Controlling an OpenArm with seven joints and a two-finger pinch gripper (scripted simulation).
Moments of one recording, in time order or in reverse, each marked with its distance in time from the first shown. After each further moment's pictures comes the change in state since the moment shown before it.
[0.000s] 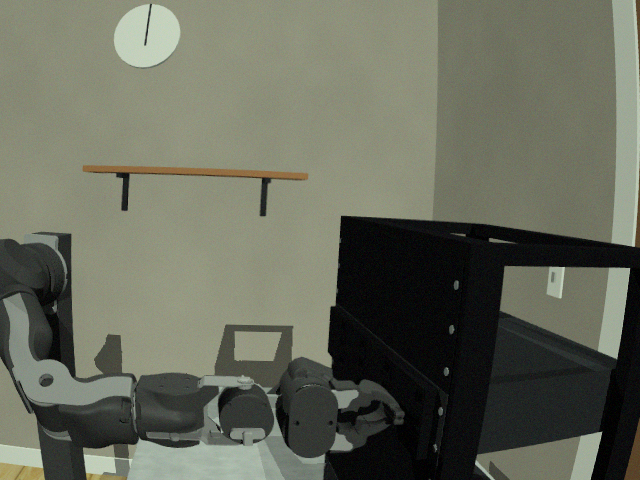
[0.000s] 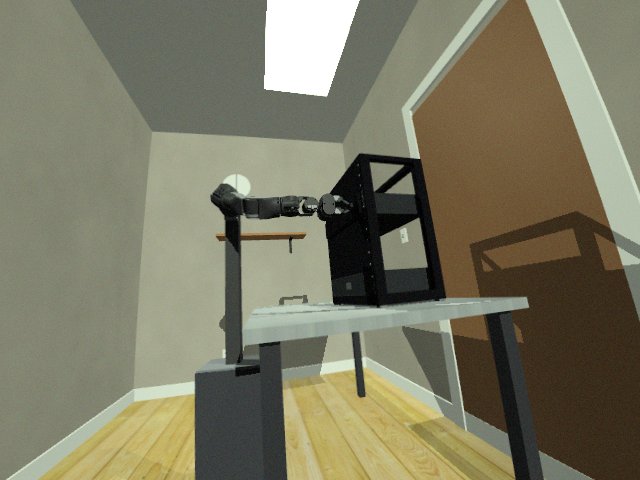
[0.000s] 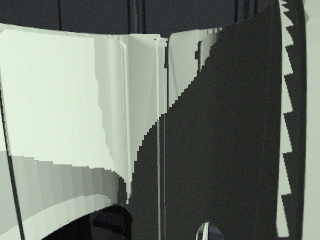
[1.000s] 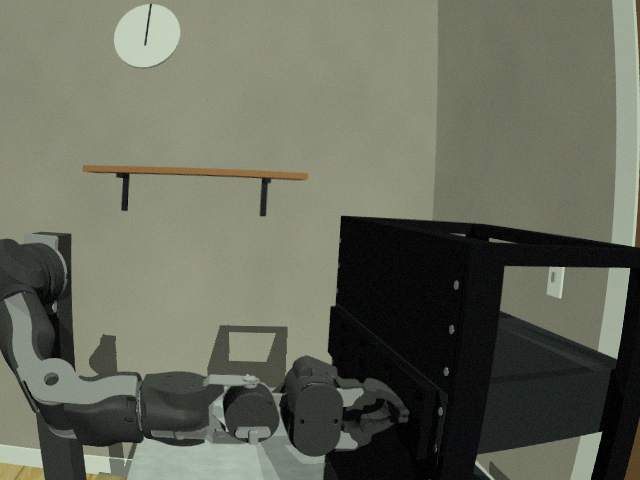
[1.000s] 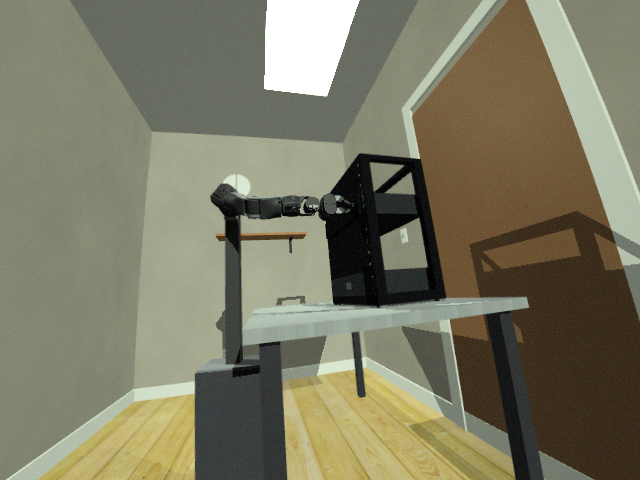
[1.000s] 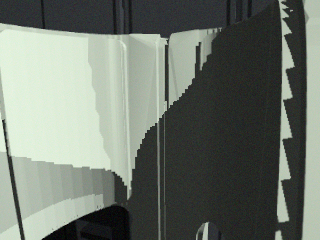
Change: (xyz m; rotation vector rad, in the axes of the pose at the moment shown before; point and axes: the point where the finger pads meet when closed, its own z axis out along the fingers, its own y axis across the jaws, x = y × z) arm 0.001 0.001 0.006 -0.001 0.002 -0.001
